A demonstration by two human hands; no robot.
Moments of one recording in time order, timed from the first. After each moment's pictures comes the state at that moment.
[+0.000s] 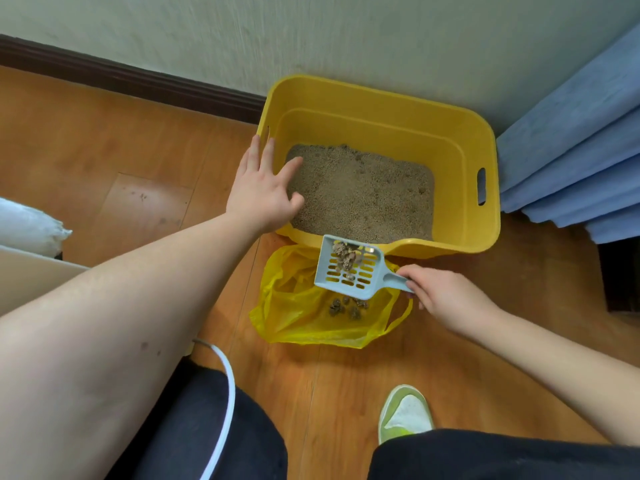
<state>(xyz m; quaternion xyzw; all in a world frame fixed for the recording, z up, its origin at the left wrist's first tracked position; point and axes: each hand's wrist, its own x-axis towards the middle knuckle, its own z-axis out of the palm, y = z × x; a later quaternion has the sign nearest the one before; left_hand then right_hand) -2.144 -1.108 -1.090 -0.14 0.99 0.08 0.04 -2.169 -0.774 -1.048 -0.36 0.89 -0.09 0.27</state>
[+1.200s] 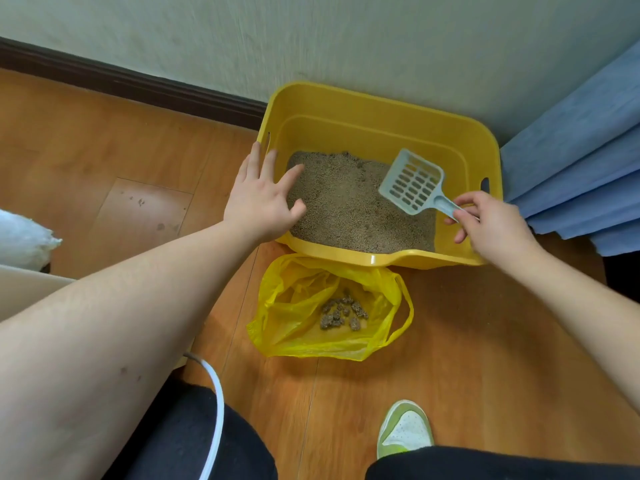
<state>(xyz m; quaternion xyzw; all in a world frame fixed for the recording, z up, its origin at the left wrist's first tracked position) -2.145 -1.108 -1.091 -0.13 0.99 0.06 0.03 -2.270 -0.787 -1.023 -0.16 0.95 -0.21 0.15</state>
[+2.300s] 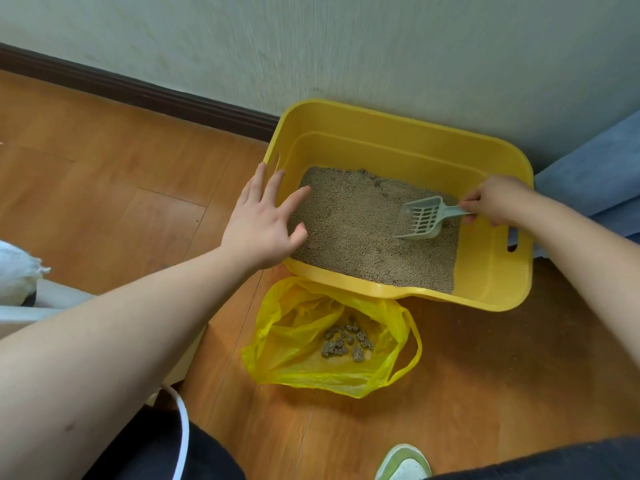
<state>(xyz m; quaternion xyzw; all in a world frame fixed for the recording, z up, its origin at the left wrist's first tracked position) -2.146 -1.107 -1.093 -0.14 0.99 0.05 0.03 -2.399 -0.831 -1.046 -0.19 0.93 0.03 0.31</state>
